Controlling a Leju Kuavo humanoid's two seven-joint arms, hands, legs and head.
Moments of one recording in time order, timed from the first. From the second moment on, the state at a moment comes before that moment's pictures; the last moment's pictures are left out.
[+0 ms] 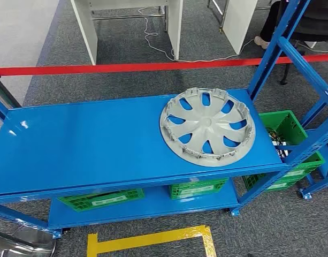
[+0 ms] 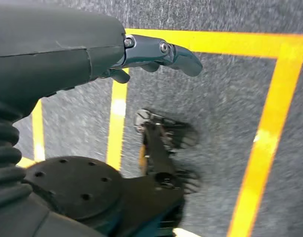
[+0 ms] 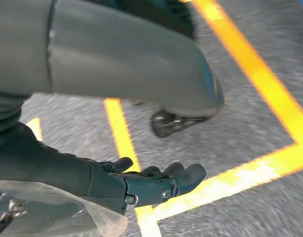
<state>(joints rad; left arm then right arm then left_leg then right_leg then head) 0.06 -0.07 0.01 -0.32 0.37 0.16 -0.22 0.06 0.07 -0.25 -0.33 -0.17 -0.12 -0.22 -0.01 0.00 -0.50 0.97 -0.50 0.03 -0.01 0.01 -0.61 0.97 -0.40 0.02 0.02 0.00</state>
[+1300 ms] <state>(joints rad) -0.01 -0.13 0.03 -0.23 0.53 0.38 -0.45 0.14 0.28 -0.67 -1.25 -0.10 -0.17 -0.60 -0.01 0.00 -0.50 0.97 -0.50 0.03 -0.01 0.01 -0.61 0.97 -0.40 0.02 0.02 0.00</state>
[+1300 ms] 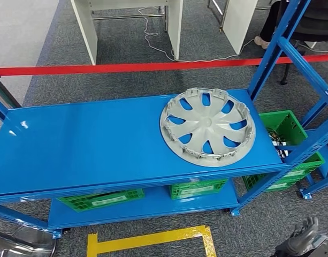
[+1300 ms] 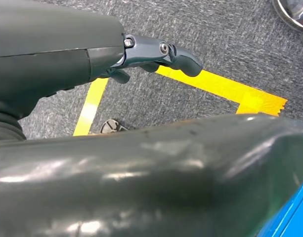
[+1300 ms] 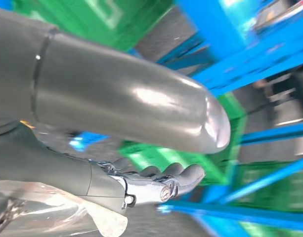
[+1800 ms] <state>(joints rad) -0.01 -0.13 0.02 -0.22 0.46 0.39 -0.43 0.25 0.24 -0.51 -1.68 0.08 -0.16 -0.55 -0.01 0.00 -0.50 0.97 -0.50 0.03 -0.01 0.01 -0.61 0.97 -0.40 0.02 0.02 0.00</state>
